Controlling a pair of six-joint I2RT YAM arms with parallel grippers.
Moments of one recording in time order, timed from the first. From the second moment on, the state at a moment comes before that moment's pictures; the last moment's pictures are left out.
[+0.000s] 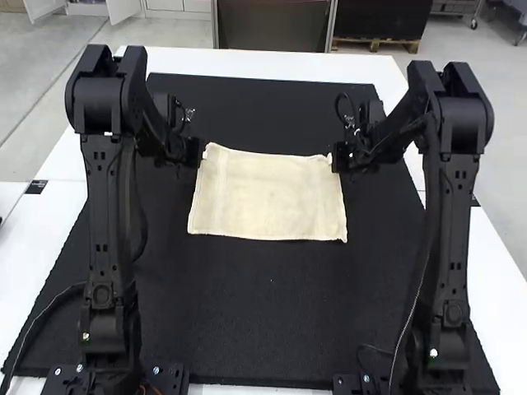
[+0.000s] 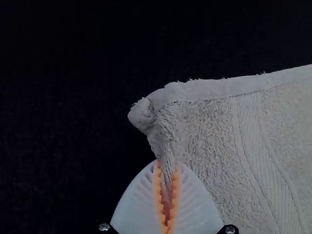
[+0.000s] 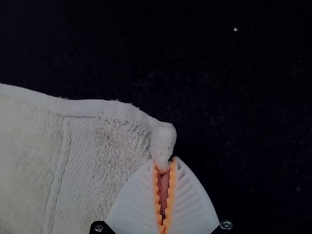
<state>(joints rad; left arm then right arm) 0.08 2.19 1.22 0.28 0.46 0.15 0.07 2.21 1.26 0.21 -0.34 -0.02</state>
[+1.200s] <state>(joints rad) 0.13 1.92 1.02 0.16 0.55 0.15 0.04 1.94 1.09 0.14 -0.41 0.00</state>
